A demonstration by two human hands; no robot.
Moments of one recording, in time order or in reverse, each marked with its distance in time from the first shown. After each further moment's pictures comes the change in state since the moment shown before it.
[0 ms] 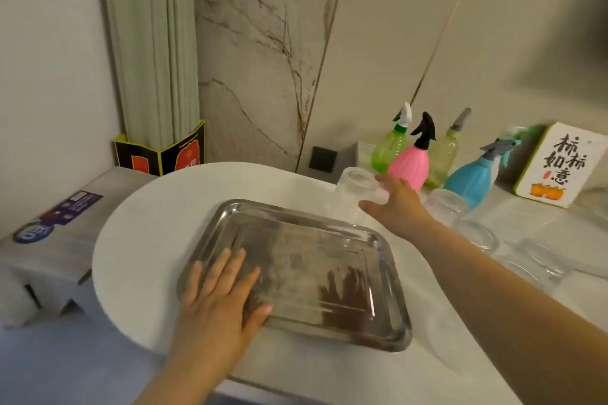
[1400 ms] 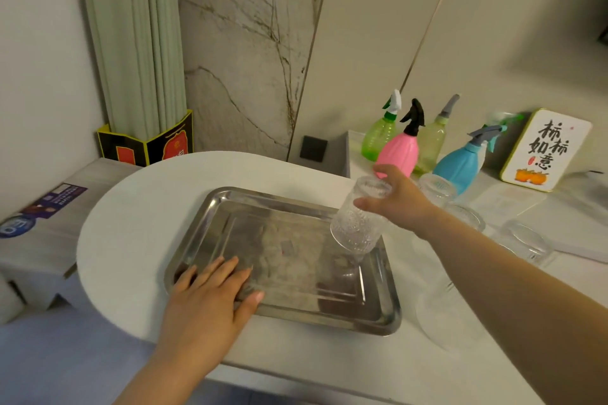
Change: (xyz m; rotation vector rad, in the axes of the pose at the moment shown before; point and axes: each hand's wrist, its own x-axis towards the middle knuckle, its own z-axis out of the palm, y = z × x) left_hand -0.004 -0.001 0.002 -0.007 -0.235 -0.062; right_hand -0.011 0.018 -0.010 0.228 -0.057 -0.008
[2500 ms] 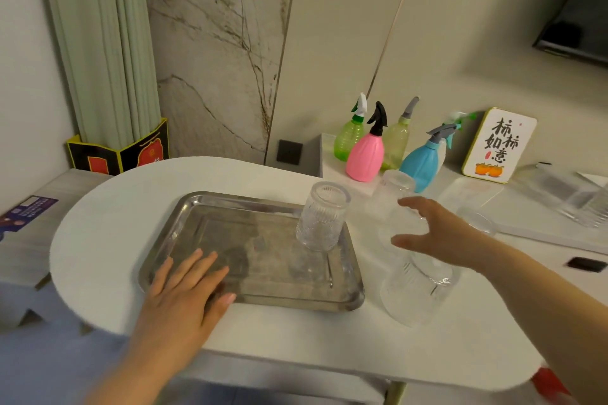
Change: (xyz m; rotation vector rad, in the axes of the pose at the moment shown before) left_hand -0.017 0.007 -0.004 0.069 0.167 0.148; right_hand -0.083 0.026 -0.071 -0.365 -0.108 0.091
